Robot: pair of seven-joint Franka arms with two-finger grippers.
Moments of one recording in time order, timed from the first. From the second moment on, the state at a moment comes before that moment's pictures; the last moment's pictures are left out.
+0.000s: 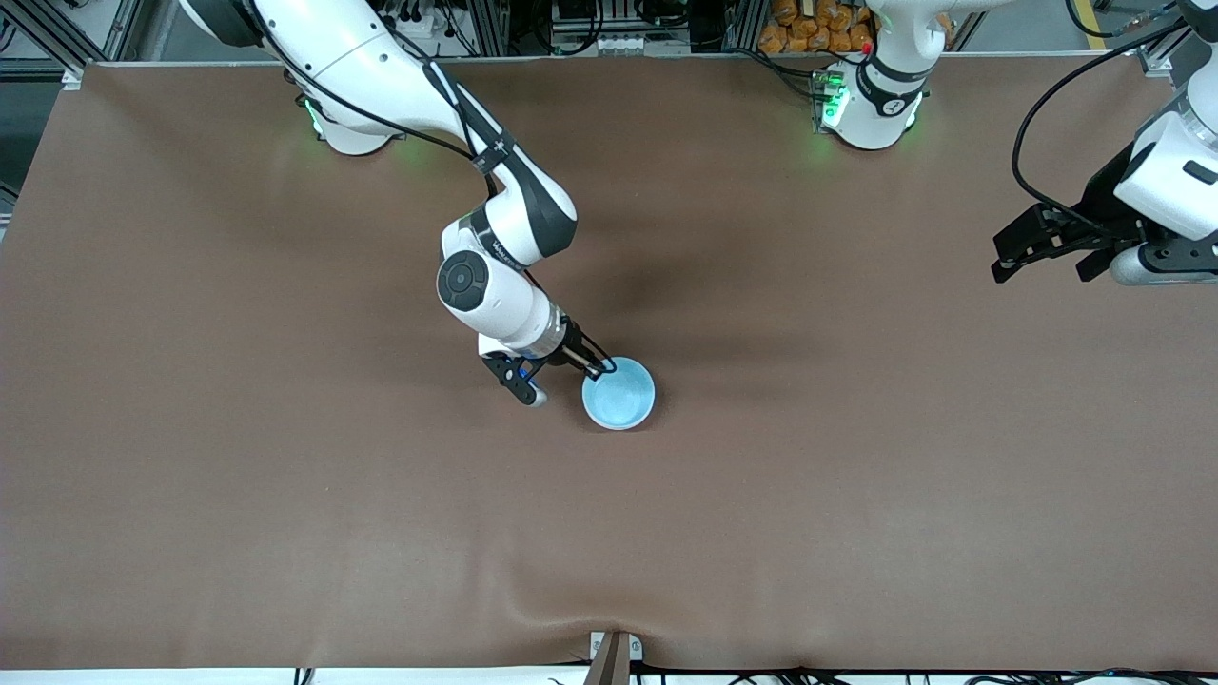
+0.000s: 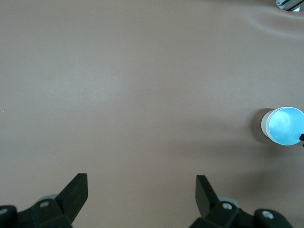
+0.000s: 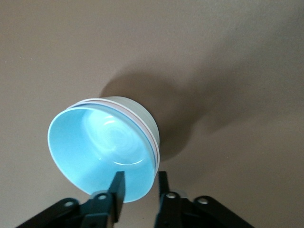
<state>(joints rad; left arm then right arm) 0.05 0.00 -0.18 -1.58 -0.04 1.68 -0.16 0.58 0.66 0.10 -1.66 0.44 2.52 1.08</state>
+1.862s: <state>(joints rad) 0.05 0.01 -0.18 -1.58 -0.04 1.68 -0.16 0.43 0.19 -0.49 -1.64 0.32 1.62 0.18</state>
